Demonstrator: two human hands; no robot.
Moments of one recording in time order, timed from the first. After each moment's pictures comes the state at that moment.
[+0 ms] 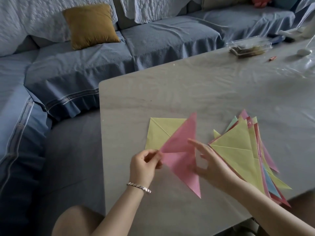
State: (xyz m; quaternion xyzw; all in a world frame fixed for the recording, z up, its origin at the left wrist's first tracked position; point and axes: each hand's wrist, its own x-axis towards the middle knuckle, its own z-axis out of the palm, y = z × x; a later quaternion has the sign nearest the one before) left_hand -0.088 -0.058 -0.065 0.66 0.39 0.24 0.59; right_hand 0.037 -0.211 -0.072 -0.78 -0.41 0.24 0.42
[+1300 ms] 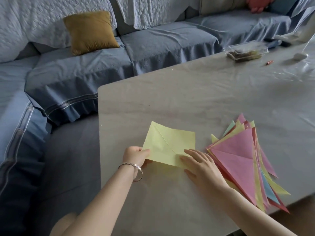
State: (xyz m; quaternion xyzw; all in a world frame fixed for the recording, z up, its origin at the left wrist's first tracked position) left_hand -0.066 -0.011 -0.068 0.66 0.52 0.08 0.53; right_hand 0.041 -0.201 -0.111 -0.83 -0.51 0.00 0.23
